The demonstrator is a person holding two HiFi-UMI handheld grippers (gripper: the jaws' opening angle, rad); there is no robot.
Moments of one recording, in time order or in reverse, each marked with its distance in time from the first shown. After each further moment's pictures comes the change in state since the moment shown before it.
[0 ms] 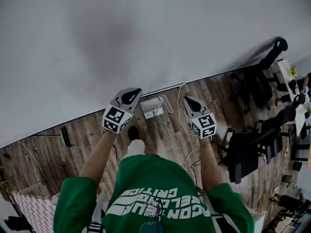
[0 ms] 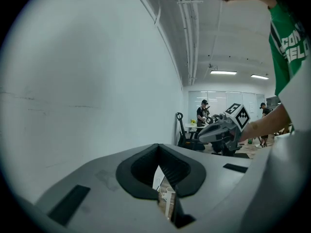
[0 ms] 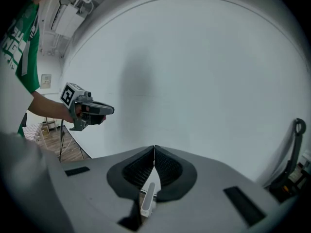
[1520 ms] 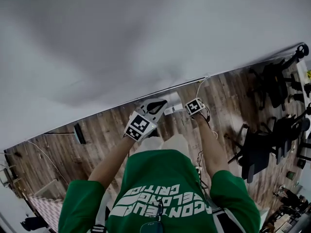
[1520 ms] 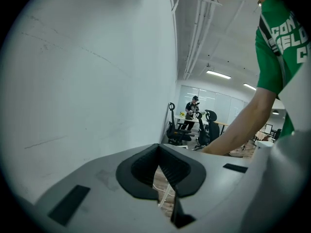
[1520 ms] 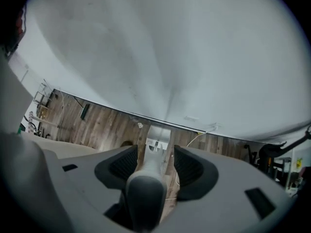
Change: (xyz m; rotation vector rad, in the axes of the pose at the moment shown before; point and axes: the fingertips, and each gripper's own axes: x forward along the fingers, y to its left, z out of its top) left arm 0.021 0.071 -0.073 -0.089 0.137 -0.202; right arm 0.224 0.023 -0.264 0.100 1.016 0.056
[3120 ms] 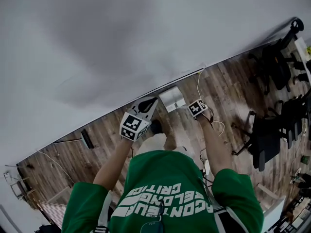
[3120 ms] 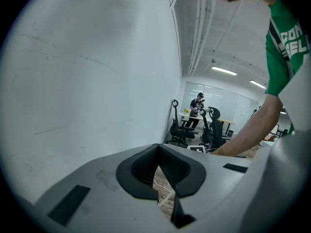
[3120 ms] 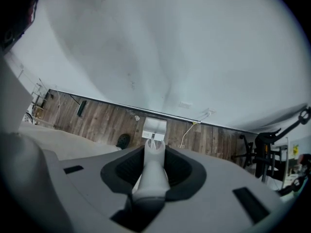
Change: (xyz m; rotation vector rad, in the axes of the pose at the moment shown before) left arm -0.008 -0.032 -0.012 -0.027 0.035 0.075; right arm -0.008 -0.003 -0.098 0.045 0.024 -0.072
